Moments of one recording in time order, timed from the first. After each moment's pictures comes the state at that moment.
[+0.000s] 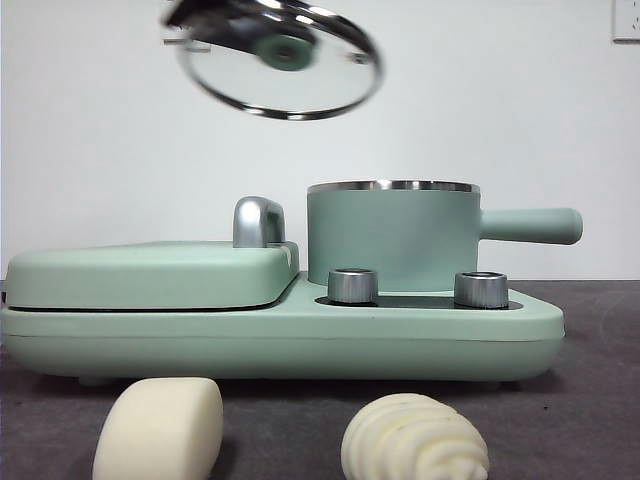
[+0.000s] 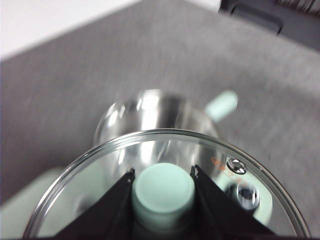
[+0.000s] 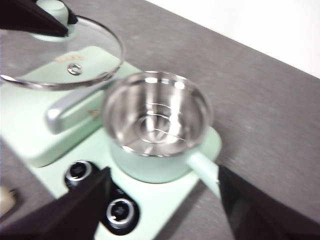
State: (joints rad) left arm -0.54 1.37 1.29 -0.43 0.34 0.11; right arm 0.27 0.83 1.00 -0.67 -0.36 -0.23
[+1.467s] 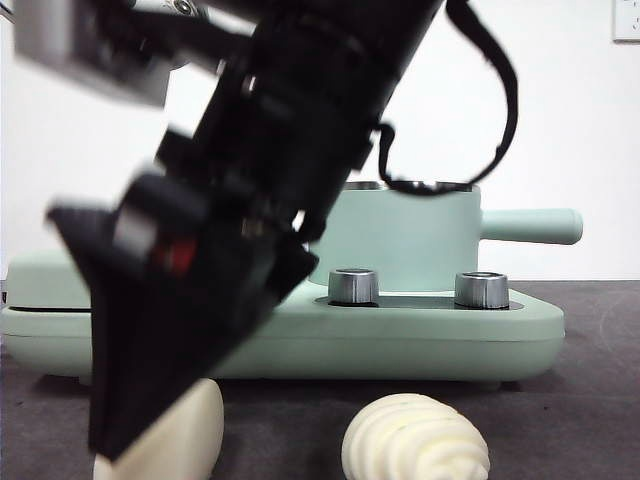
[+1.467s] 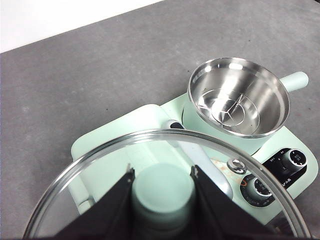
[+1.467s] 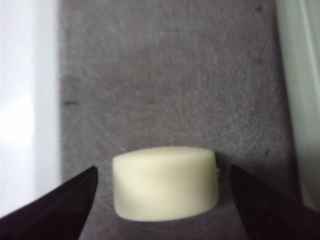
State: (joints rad) left arm -0.35 1.11 1.29 -0.74 0.23 0.12; right arm 1.11 1.68 1.00 -0.38 -0.14 -0.29
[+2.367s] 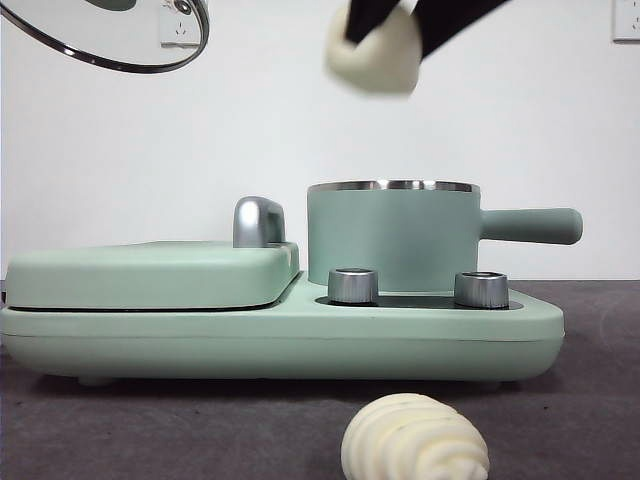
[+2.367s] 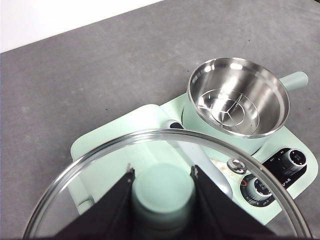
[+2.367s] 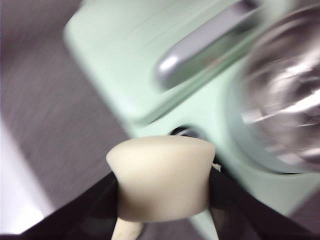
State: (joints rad) left arm -0.35 1.11 1.29 -0.74 0.23 0.12; right arm 0.81 1.28 1.30 -0.89 -0.05 0.03
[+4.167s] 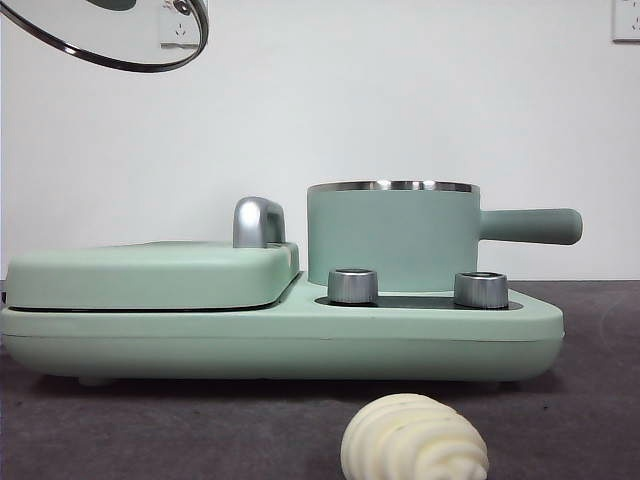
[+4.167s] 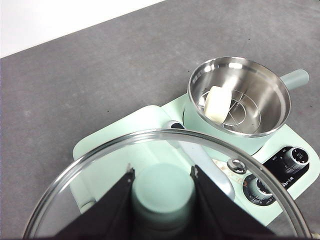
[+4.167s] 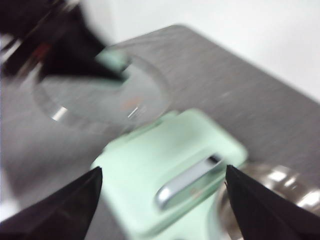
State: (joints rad) left arm -0.35 1.11 1.29 -0.74 0.23 0.14; right arm 0.83 1.13 1.32 -0.61 -0.11 -0.03
